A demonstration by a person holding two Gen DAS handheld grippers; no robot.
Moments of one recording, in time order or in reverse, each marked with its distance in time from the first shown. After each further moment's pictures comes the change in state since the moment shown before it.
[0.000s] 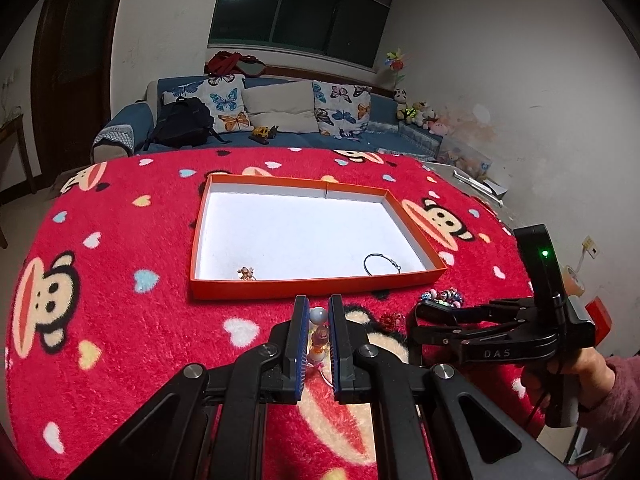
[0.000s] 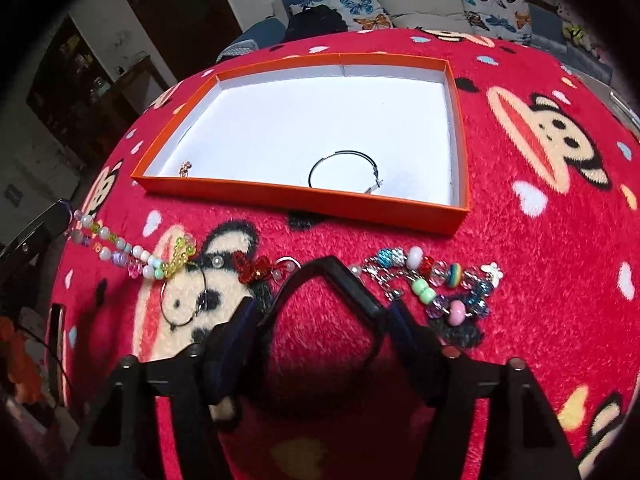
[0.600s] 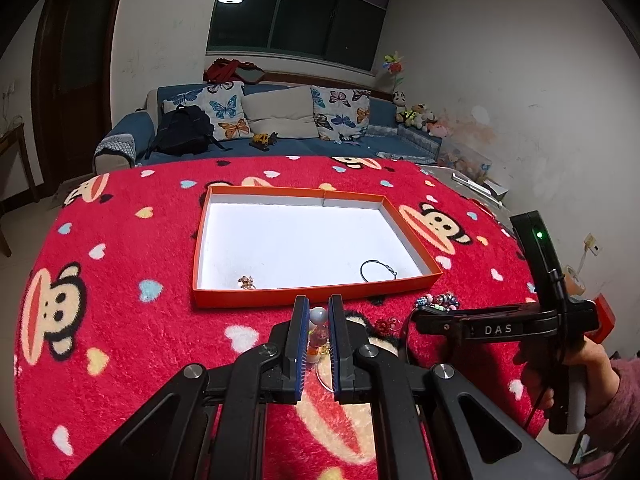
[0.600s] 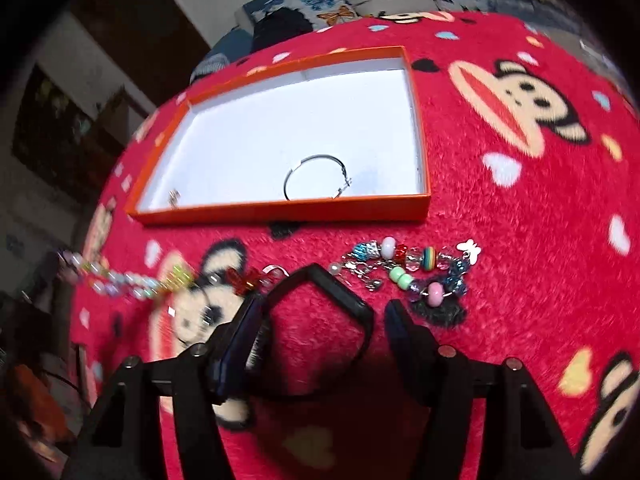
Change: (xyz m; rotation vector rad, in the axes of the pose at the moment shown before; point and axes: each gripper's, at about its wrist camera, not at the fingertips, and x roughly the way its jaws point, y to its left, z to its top) left arm -0.010 -0.007 0.006 0.017 -0.016 0.006; right arm -0.009 -0.012 0.004 0.197 0.007 0.023
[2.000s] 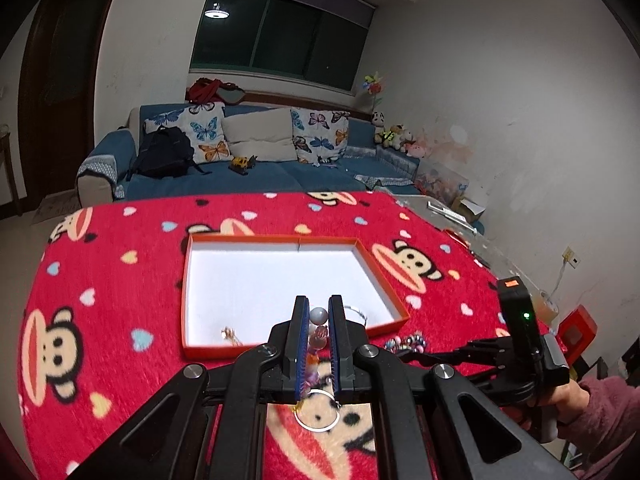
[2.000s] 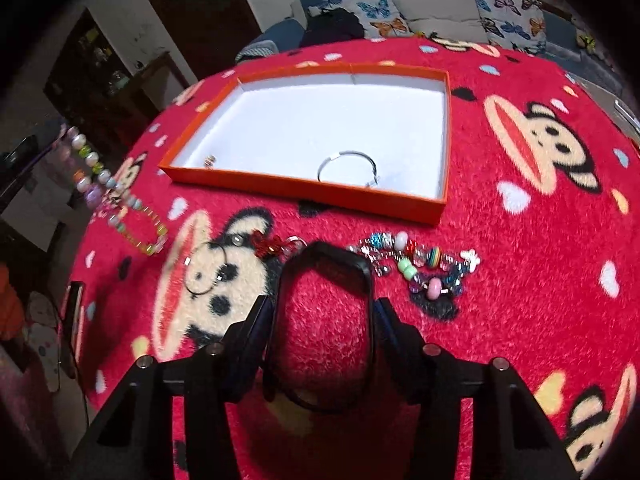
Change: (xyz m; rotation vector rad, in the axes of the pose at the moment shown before) left arm -0.027 -0.009 0.056 0.014 -0.071 -0.079; right arm -0.018 0.011 -0.014 -0.245 -0.007 0.028
